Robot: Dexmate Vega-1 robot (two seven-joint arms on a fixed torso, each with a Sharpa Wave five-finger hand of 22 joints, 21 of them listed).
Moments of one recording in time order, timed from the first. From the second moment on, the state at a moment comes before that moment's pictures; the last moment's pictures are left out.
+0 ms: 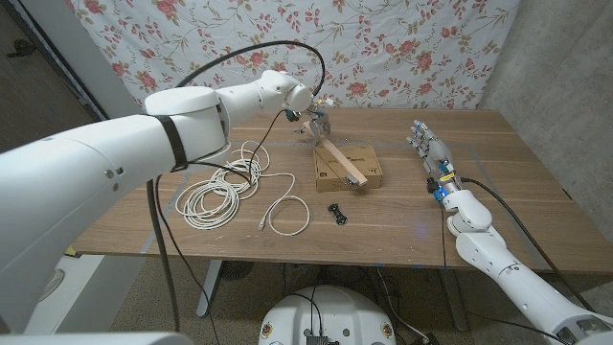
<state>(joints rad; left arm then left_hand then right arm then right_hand) -0.26 0.06 1.50 -0.45 0.57 -0.21 -0.39 0.75 -0.03 0.49 -0.16 0.21 0.16 -0.10 0.21 0.18 0.16 -0.10 0.25 0.20 0.12 -0.04 0.19 0.17 0.12 0.07 0.28 0.19 -0.96 -0.51 -0.29 -1.28 0.66 0.55 0.08 0.37 0.12 0.25 -0.04 0.19 0.20 0.00 0.19 0.18 0.18 0.08 0.22 0.20 0.02 0.05 0.20 0.20 0.20 0.05 0.21 0.18</state>
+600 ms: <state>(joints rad) -0.22 0.01 1.55 -0.42 0.53 -0.13 -0.35 0.92 0.05 0.47 -0.17 0.18 0.38 -0.08 0.25 0.19 0.48 -0.12 0.35 0.23 0.33 -0.04 0.22 0.17 0.20 0.10 0.30 0.19 -0.97 -0.53 -0.29 -1.29 0.65 0.54 0.06 0.36 0.12 0.26 -0.04 0.19 0.21 0.00 0.19 0.18 0.18 0.08 0.22 0.20 0.03 0.05 0.20 0.20 0.21 0.05 0.21 0.18</state>
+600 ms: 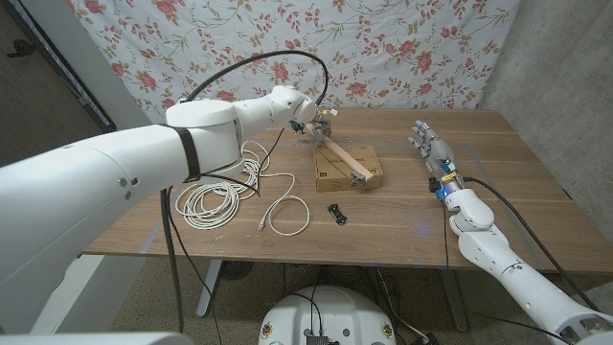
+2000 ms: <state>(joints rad) -0.11 0.45 1.41 -0.98 0.61 0.10 -0.32 1.01 0.15 0.53 0.15 0.38 0.74 -0.03 0.40 0.58 0.87 -0.11 1.18 1.24 1.34 -0.20 1.00 1.16 0.72 -0.07 1.34 0.54 -1.06 -0.64 -0.29 -1.51 0.50 0.42 -0.09 0.42 0.13 0.30 -0.11 0.19 0.24 0.00 0.20 0.18 0.24 0.09 0.22 0.20 0.14 0.05 0.23 0.19 0.26 0.06 0.22 0.18</state>
